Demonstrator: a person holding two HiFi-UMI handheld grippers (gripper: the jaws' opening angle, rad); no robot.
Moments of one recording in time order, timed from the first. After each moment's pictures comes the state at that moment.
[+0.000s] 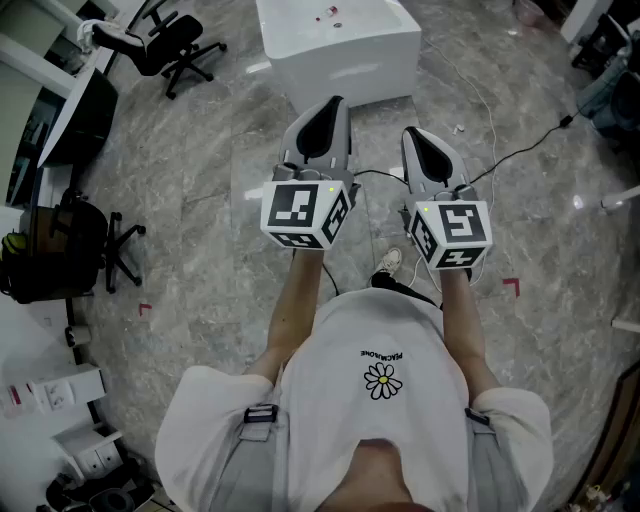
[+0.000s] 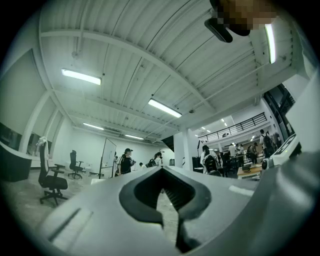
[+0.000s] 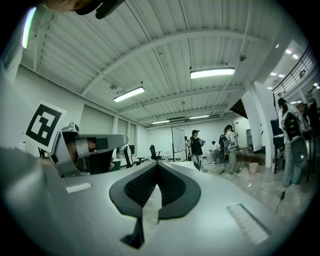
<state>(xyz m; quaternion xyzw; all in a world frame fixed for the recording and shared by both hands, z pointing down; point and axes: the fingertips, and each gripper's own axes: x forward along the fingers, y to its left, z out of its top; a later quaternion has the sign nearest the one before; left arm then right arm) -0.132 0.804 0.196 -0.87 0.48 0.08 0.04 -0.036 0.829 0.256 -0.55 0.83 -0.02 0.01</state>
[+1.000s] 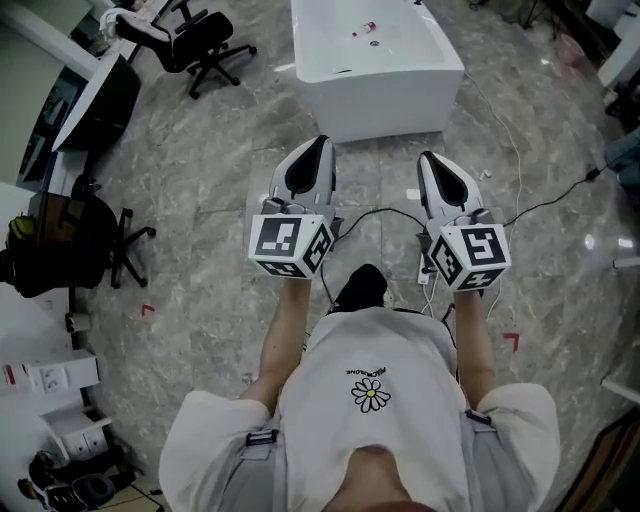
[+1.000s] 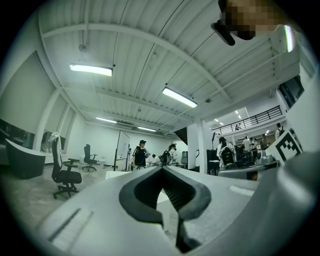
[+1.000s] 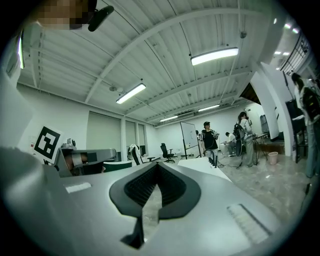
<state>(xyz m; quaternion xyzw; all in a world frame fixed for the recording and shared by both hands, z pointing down) -0.199 0.662 0.237 -0.84 0.54 0.05 0.01 -0.050 0.670 0.273 -0.49 0.87 -0.06 0.03</state>
